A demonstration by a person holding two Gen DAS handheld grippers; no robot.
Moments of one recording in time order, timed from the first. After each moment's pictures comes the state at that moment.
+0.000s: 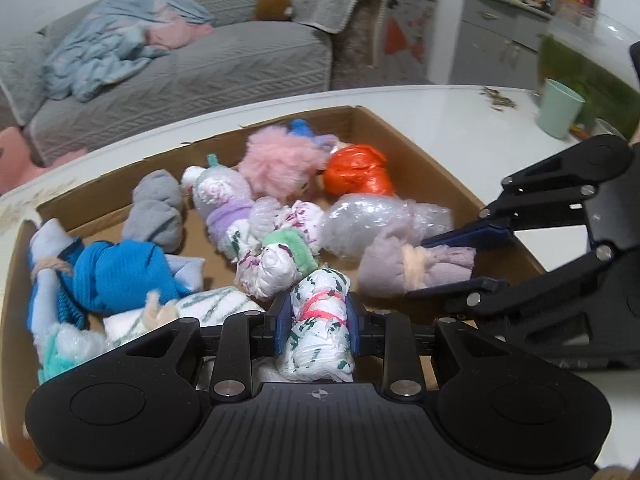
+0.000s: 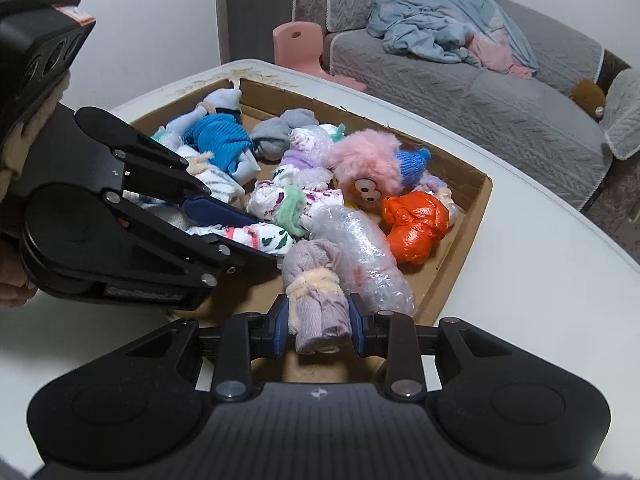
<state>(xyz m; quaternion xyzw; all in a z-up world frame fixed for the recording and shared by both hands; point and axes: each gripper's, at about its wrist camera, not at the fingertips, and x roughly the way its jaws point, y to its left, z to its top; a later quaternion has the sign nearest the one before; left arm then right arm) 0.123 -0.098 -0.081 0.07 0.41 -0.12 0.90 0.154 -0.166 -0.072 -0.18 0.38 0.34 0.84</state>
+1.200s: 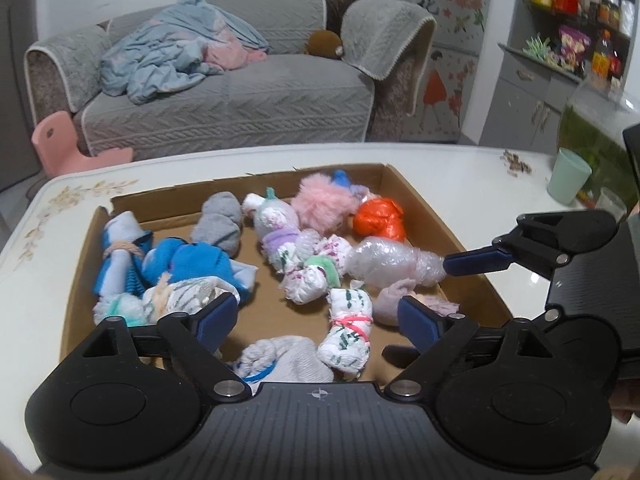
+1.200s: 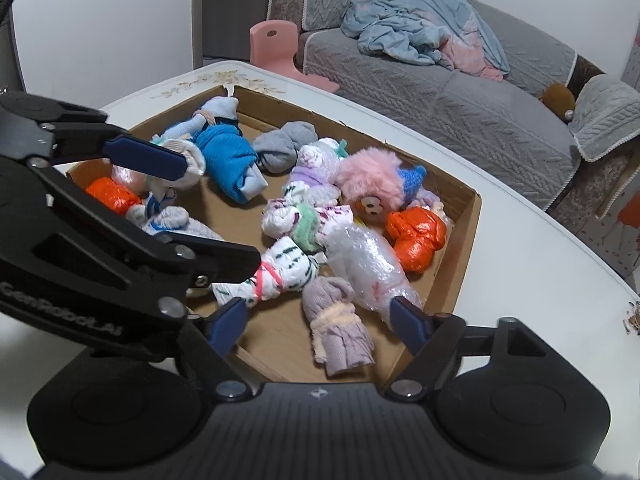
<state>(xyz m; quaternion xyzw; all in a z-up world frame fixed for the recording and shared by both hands) 0.080 -0.076 -0.028 0.00 0.37 -0.07 0.93 0.135 -0.135 -0.053 -0.19 0.38 0.29 0.86</state>
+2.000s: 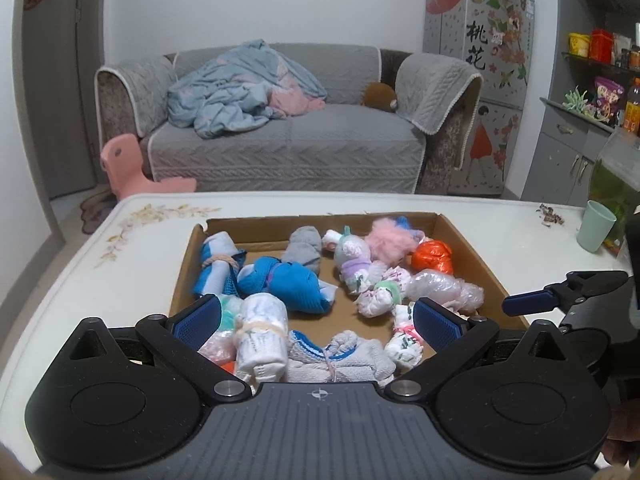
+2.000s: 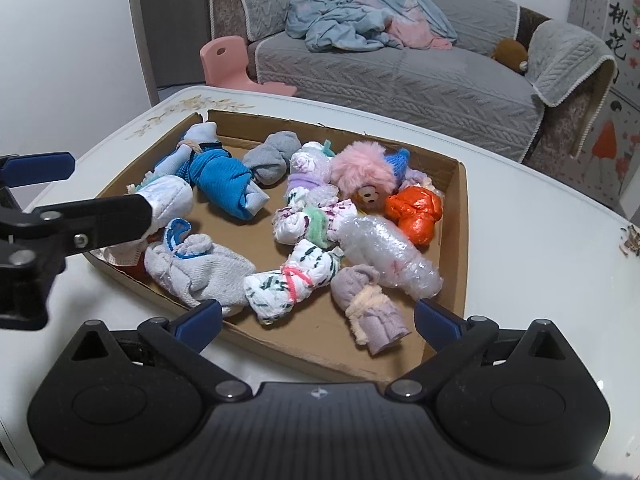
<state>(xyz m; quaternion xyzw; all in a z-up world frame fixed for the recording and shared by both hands) 0.022 -0.040 -0.001 -0.01 0.30 0.01 0.95 0.116 -0.124 -0.047 -0.10 0.40 0.22 0.88</state>
